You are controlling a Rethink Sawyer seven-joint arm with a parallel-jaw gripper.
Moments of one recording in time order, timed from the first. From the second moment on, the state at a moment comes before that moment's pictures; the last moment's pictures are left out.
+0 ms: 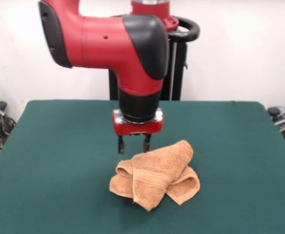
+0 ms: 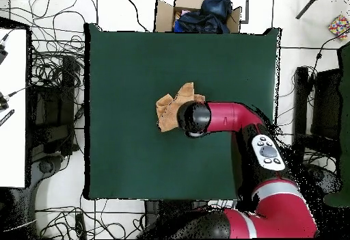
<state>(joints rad) -0.46 -0.52 0.21 1.59 -0.40 0.64 1.57</state>
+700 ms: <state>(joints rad) -0.51 -0.55 0.21 1.57 -0.40 0.65 1.57</state>
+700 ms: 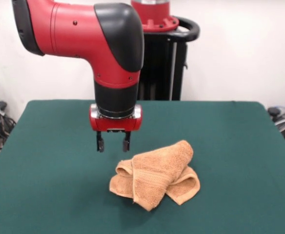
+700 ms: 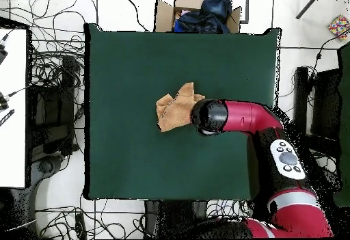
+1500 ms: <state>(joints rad) -0.50 -0.56 0.21 1.55 -0.40 0.66 1.57</state>
